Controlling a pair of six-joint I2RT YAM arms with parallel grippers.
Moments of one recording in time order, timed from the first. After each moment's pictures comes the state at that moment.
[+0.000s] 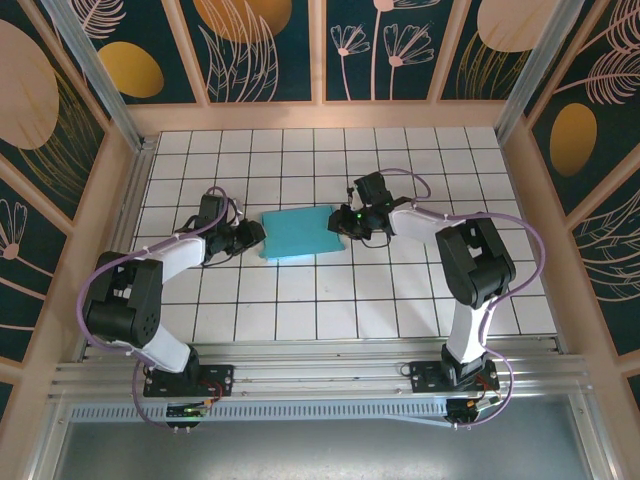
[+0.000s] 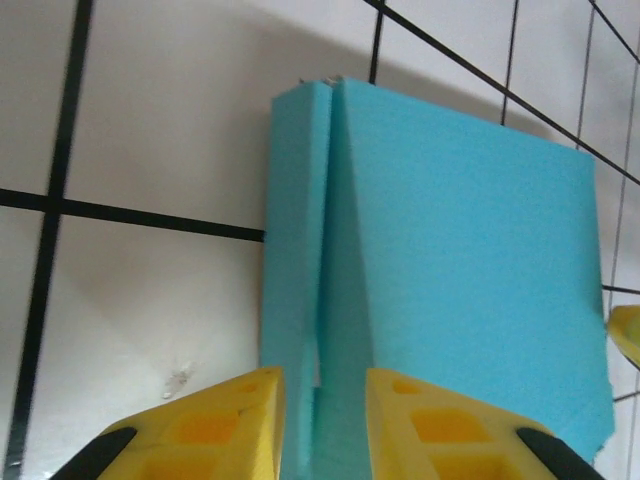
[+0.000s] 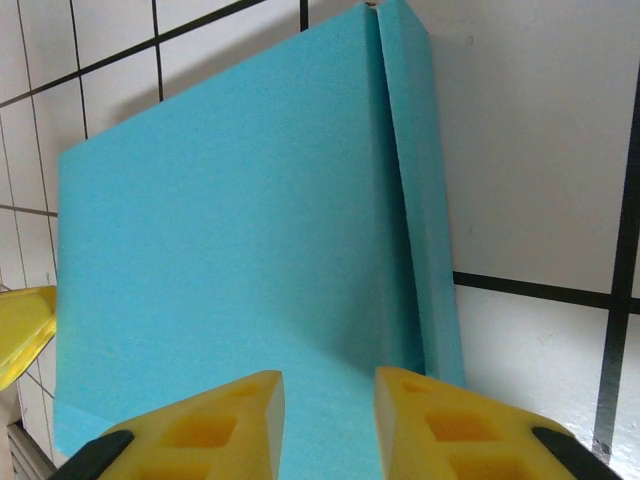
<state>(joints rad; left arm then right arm) -0.22 1.59 0.78 -0.09 0.38 -0.68 0.51 1.86 1.16 -0.24 -0.42 0.68</state>
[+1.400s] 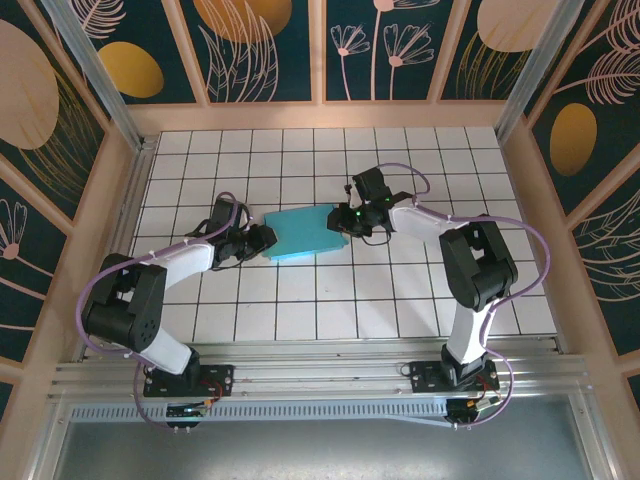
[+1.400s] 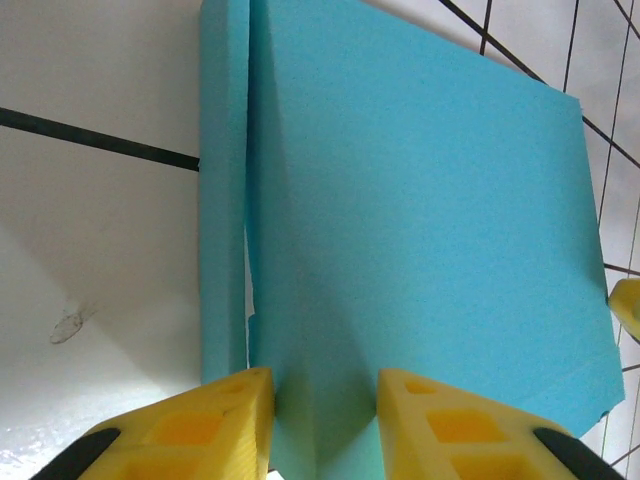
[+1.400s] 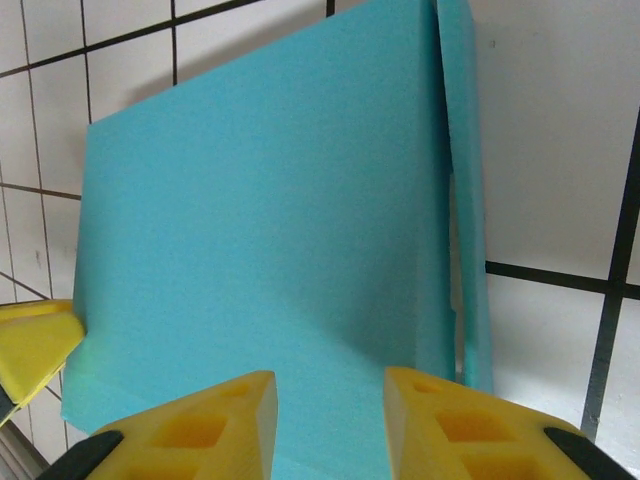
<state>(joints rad) -0.32 1.57 0.76 -0.06 0.36 -0.79 0.52 1.85 1.21 -0.33 -0.41 0.61</state>
